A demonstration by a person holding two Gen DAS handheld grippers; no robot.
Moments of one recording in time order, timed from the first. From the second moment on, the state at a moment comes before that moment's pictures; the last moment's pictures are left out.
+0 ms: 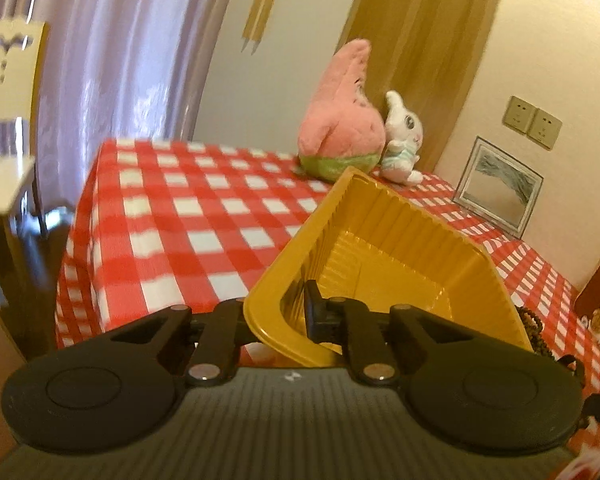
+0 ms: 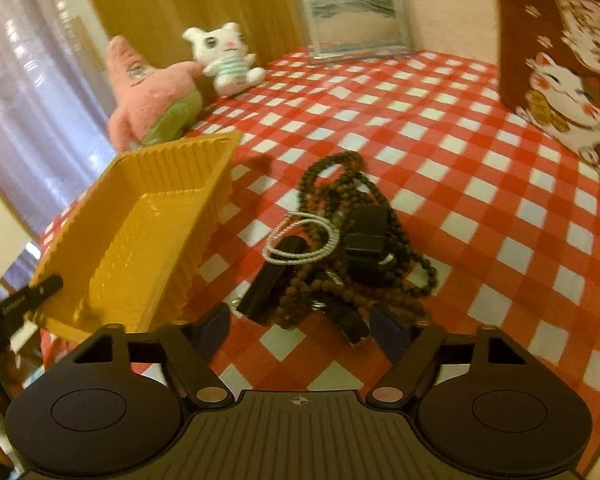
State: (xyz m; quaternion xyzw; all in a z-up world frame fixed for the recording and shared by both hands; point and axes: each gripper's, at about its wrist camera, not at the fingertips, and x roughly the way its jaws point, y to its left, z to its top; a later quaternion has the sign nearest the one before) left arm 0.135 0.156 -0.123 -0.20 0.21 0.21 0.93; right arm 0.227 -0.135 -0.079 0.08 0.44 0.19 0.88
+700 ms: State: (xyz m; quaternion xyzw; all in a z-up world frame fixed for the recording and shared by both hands) left arm 0.112 0.157 -0.105 -0.13 0.19 0.23 0.94; right arm 0.250 -0.036 -0.125 -0.12 0.39 0.32 0.85
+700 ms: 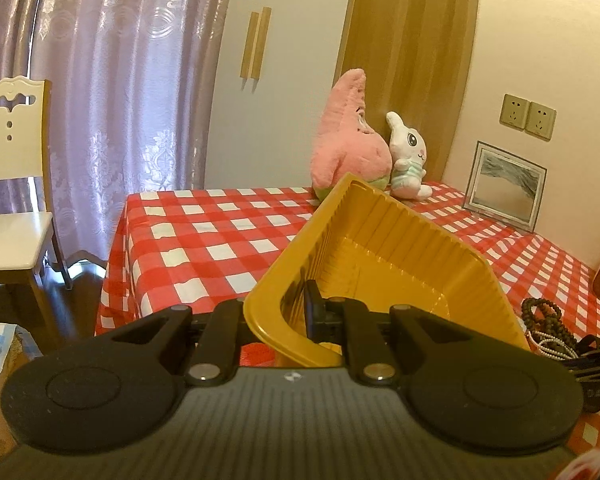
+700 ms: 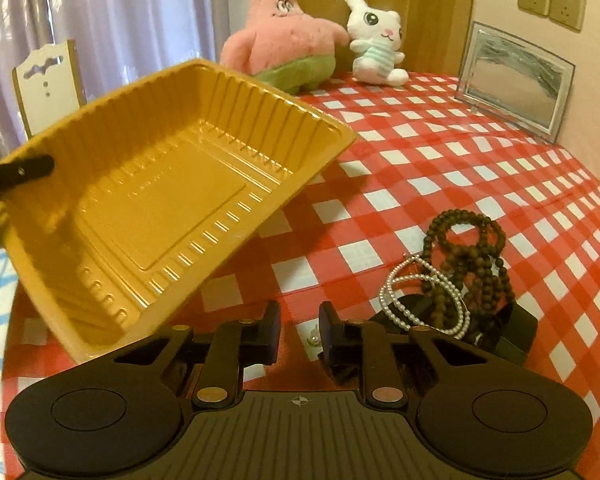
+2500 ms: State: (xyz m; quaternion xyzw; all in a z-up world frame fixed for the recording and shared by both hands) left arm 0.112 0.149 -0.104 -0.13 0.19 0.22 0.95; right arm 0.208 -0.006 -0.082 -0.05 0.37 0.39 0.84
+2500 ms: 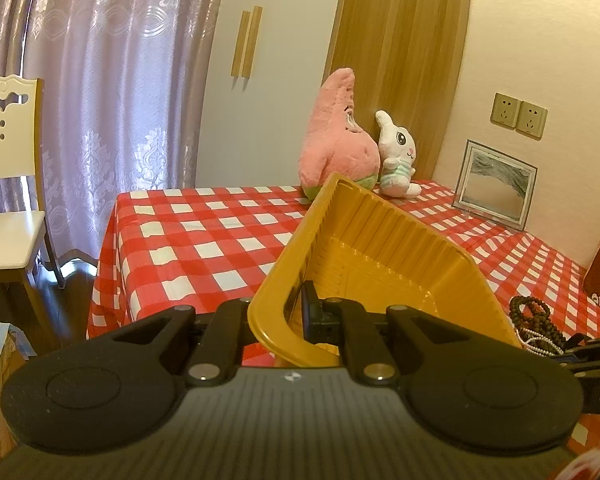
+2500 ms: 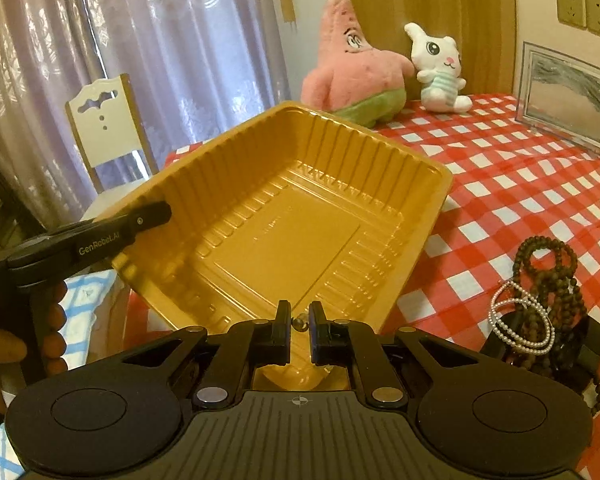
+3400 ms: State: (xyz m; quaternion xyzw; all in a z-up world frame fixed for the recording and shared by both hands) left arm 0.111 0.149 -0.102 -0.13 0.19 0.22 0.95; right arm 0.211 -0.078 -0.065 0.00 0.36 0.29 0.89
